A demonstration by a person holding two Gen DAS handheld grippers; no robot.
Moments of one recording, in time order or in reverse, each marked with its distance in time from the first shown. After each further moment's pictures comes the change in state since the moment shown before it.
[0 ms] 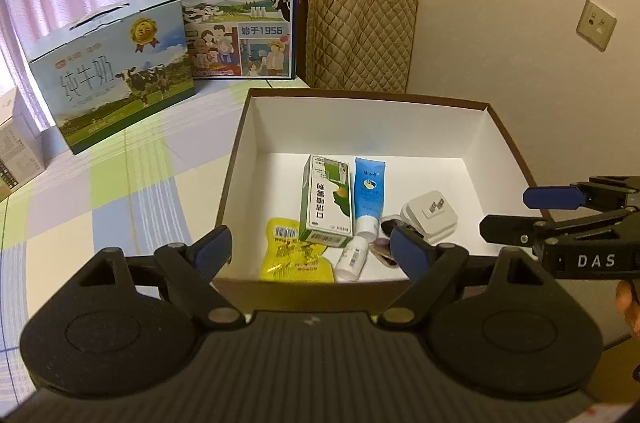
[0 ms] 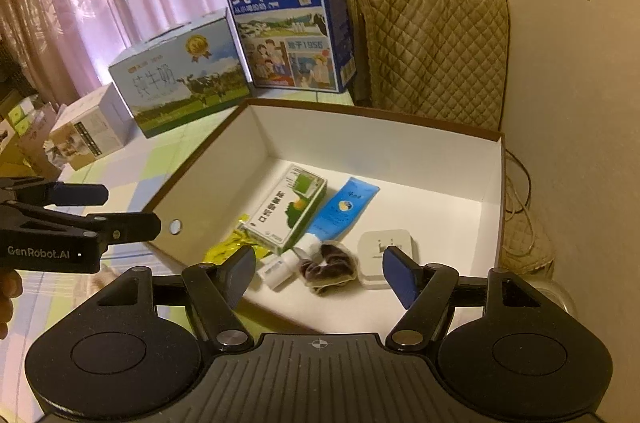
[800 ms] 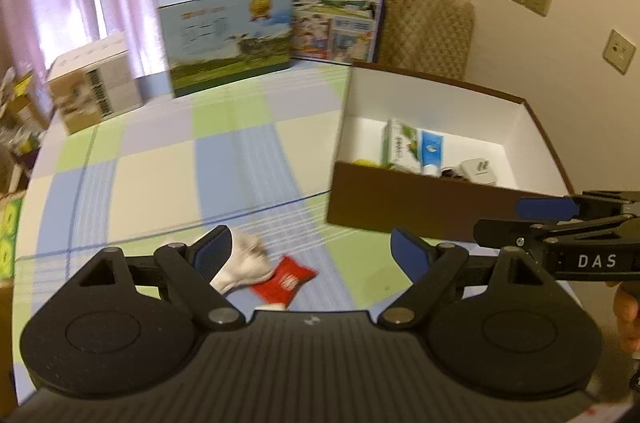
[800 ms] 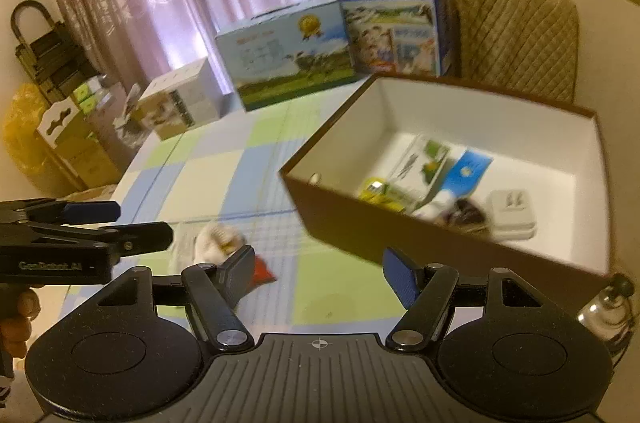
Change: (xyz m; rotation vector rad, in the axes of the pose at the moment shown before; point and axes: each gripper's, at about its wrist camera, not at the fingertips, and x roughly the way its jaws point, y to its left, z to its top) left arm -0.107 0.069 -0.099 -0.146 -0.035 0.128; right arm -0.021 0.110 -0.060 -0.056 0.008 0.172
